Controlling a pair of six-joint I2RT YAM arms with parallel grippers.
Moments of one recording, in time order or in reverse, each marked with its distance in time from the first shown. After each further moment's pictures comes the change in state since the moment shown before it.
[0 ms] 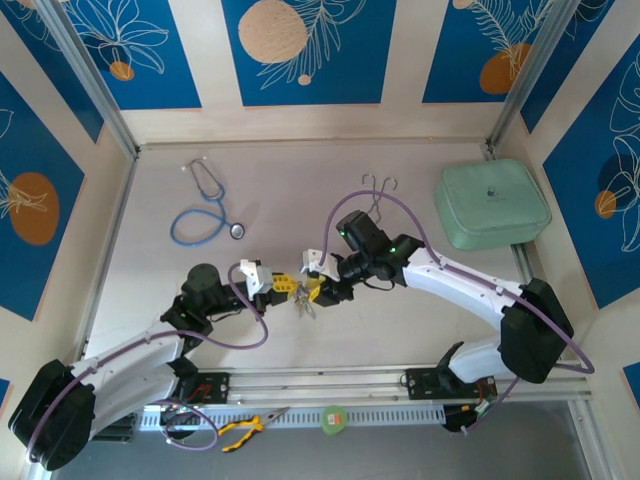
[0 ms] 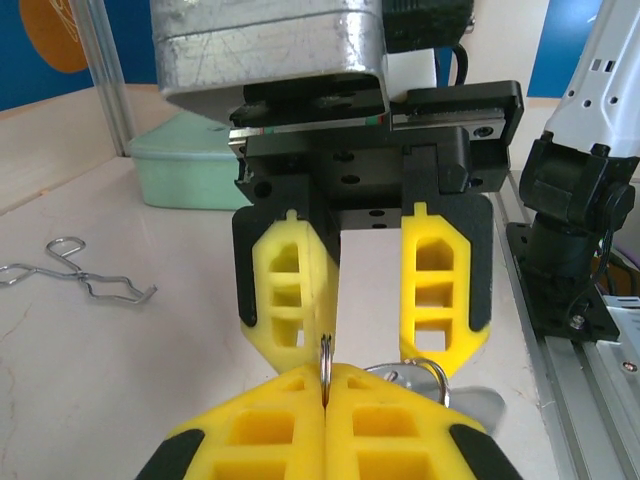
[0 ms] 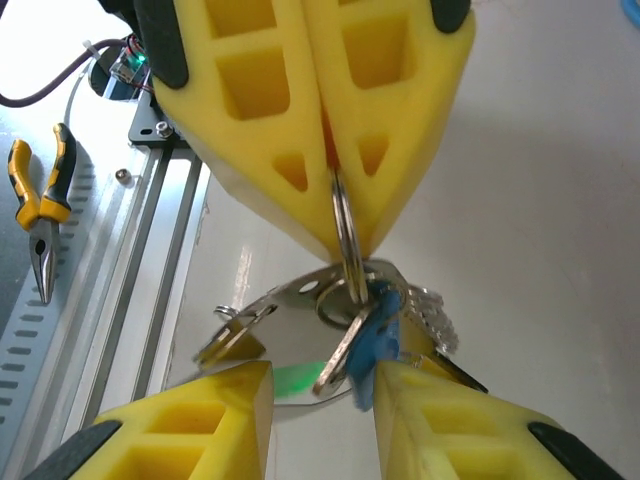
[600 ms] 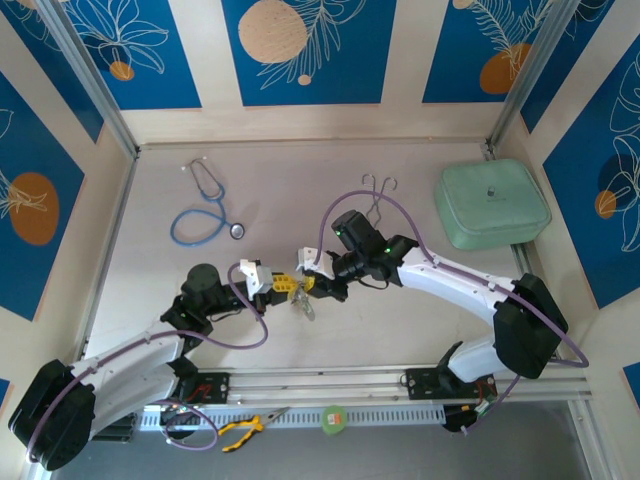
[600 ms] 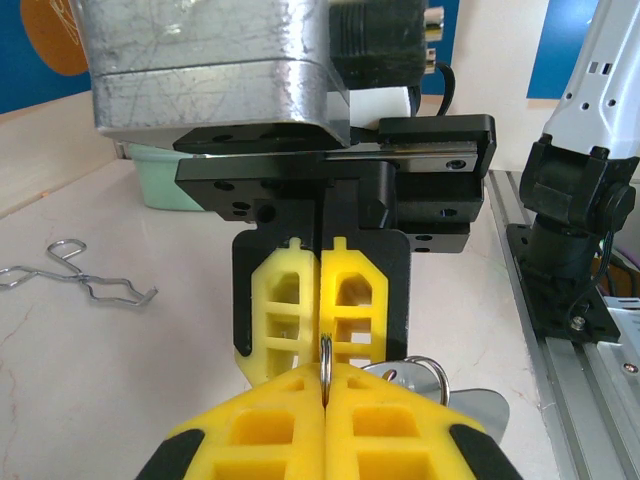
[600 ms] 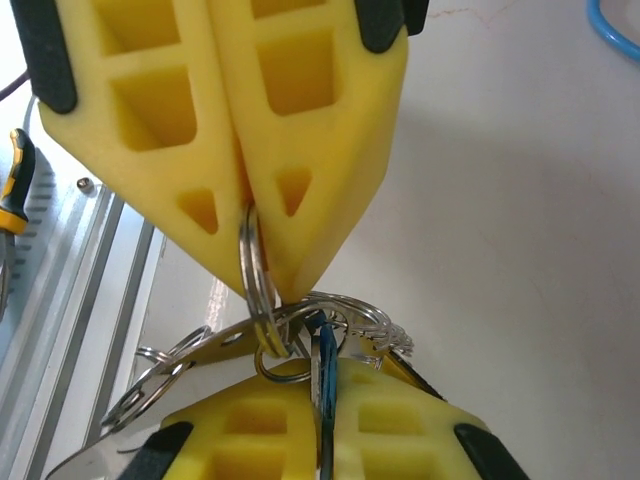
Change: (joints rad) left arm 0.000 0.000 0.000 0.003 0.000 0.000; right arm 0.006 0.032 0.000 0.071 0.038 0.010
